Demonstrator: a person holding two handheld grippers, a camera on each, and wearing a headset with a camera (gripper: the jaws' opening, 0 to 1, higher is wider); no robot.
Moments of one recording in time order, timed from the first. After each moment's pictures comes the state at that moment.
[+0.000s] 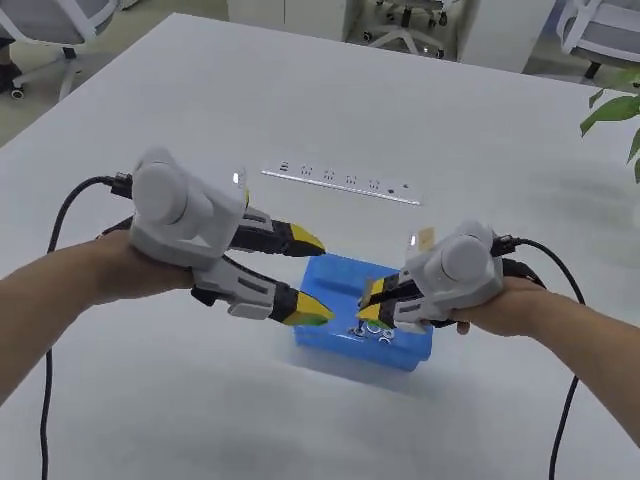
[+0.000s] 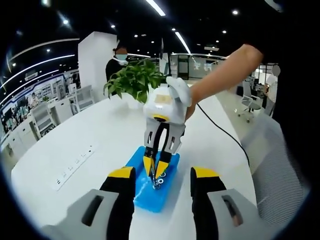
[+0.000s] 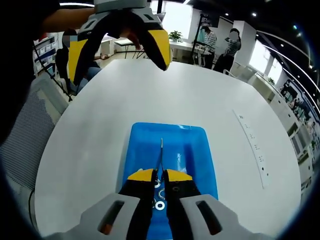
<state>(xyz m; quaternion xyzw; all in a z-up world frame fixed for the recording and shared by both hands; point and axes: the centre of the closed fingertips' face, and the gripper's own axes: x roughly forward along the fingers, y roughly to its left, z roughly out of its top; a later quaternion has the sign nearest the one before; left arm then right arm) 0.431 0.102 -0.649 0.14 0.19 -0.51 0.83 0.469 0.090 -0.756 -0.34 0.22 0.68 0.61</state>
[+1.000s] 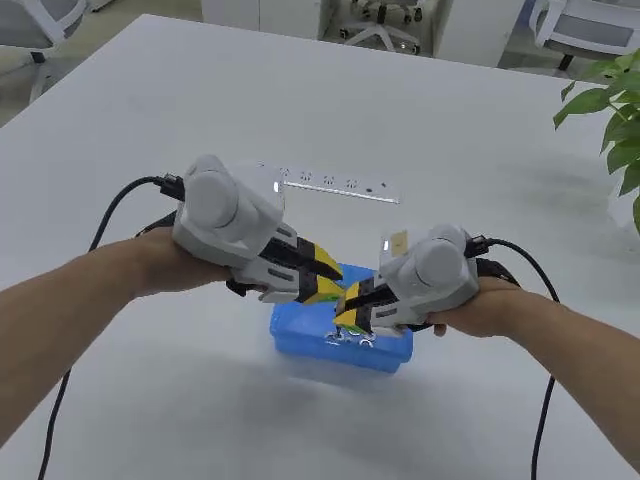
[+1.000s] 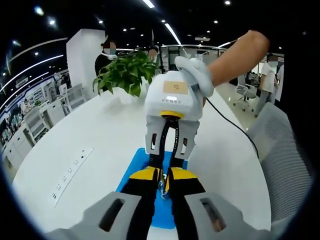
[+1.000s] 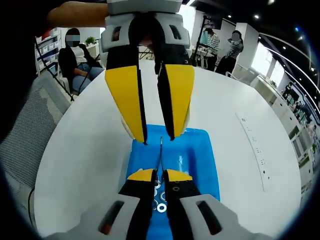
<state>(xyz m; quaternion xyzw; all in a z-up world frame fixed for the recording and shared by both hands) 0.465 0.074 -0.678 0.18 0.20 -0.54 0.80 0.465 0.092 -0.755 -0.34 0.22 0.69 0.60</state>
